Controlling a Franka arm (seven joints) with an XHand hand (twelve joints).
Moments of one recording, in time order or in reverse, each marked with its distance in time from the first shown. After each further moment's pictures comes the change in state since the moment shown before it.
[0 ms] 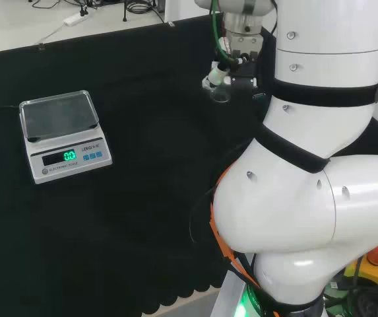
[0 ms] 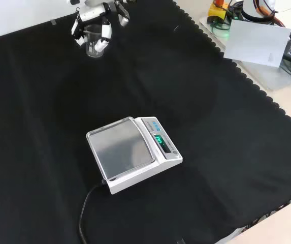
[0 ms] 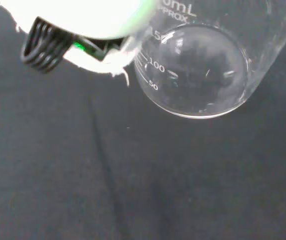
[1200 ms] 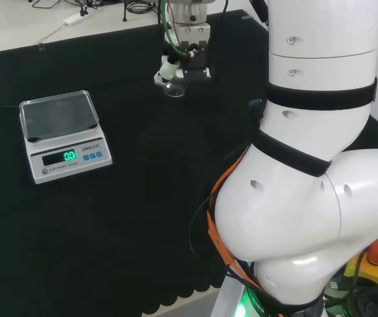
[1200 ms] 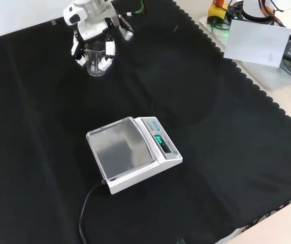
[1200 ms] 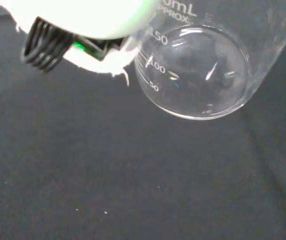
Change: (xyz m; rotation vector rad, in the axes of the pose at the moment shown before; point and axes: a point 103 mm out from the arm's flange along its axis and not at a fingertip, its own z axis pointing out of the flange) arm 0.125 -0.007 -0.013 0.010 -0.065 -0.142
